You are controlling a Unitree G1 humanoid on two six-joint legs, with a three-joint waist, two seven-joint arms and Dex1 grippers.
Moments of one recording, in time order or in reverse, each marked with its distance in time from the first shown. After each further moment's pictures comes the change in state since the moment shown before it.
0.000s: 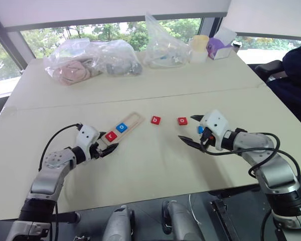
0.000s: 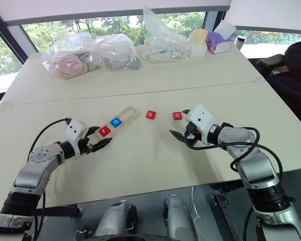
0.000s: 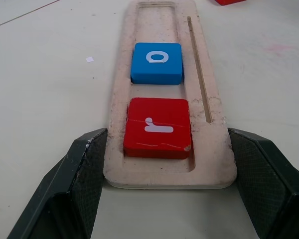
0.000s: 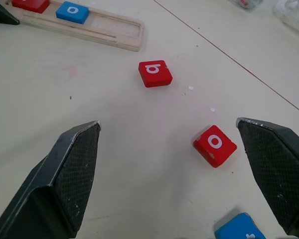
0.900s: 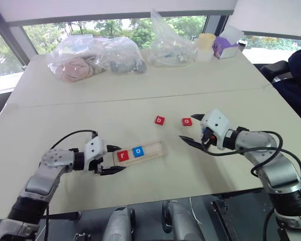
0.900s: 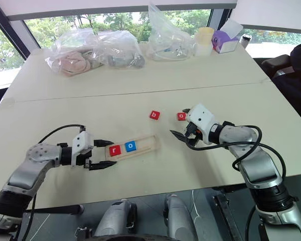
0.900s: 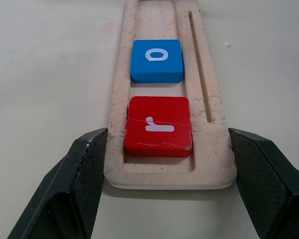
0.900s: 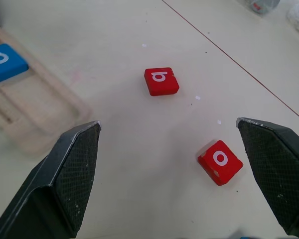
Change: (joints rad) left arm -0.039 0.128 -0.164 -0.031 0.006 -0.180 -0.467; right arm 0.000 -0.036 -0.002 -0.023 -0.001 0.004 0.016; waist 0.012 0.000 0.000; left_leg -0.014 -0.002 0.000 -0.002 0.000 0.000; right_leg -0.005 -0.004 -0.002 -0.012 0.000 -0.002
